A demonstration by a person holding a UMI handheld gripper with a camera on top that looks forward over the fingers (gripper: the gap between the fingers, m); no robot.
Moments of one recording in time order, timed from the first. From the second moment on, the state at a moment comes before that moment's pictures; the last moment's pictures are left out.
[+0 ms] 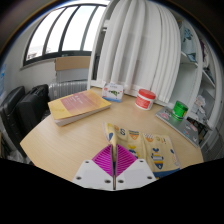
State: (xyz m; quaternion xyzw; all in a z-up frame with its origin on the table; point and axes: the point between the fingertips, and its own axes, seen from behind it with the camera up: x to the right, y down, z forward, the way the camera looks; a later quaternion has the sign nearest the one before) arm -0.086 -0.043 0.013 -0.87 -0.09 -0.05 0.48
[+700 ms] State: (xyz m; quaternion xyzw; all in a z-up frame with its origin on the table) arm 0.110 -0.035 -0.003 -0.88 0.07 -0.02 0.46
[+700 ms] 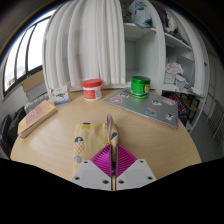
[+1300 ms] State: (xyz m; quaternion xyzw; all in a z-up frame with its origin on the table) arm 0.140 -0.089 0.063 -0.85 0.04 -0.03 0.52
